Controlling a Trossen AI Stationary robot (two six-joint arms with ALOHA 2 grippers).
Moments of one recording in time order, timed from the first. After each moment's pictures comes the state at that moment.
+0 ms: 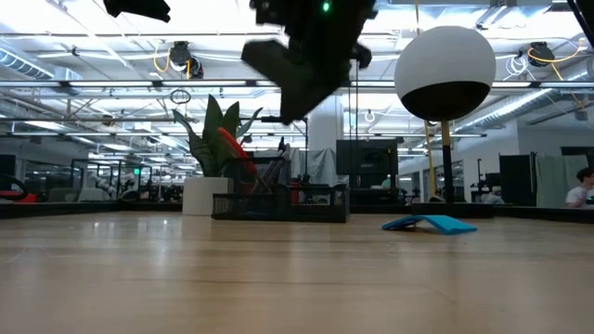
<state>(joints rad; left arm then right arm) -0.07 0.76 1.02 -0.76 -0.47 -0.12 0.30 2.10 1.74 -0.95 0.86 0.65</state>
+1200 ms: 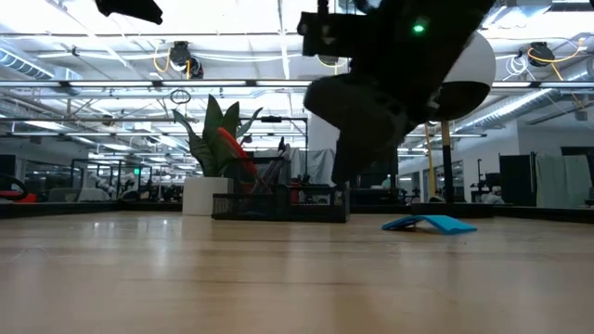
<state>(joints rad) -0.07 0.72 1.02 -0.81 -0.53 -0.11 0.48 2.15 1.56 -0.94 0.78 0.91</state>
